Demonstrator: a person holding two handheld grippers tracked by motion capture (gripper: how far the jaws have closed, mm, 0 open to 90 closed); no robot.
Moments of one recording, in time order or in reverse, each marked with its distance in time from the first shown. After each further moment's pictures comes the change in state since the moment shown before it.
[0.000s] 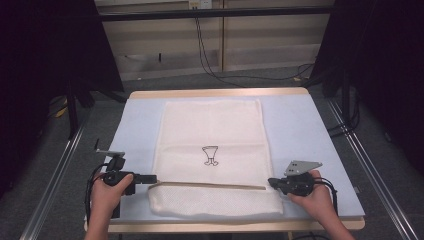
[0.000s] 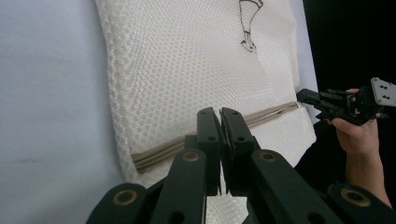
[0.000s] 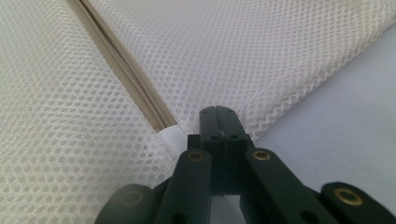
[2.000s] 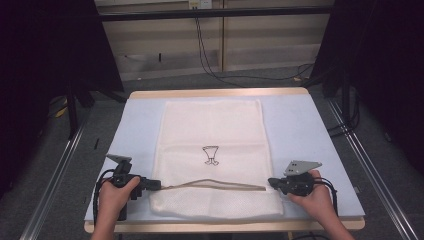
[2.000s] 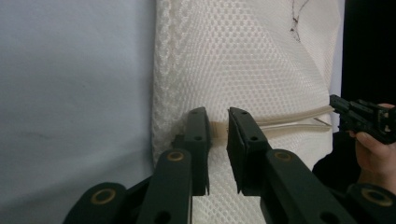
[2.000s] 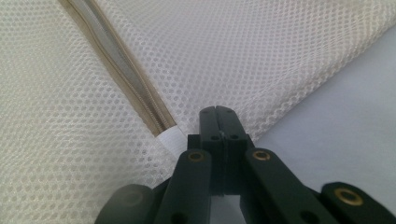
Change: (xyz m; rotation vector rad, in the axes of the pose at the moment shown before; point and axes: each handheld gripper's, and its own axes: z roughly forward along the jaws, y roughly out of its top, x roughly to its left) left arm 0.017 -0.005 0.023 0.081 0.062 -0.132; right arm 0.000 0.001 0.000 0.005 -0.004 -0.002
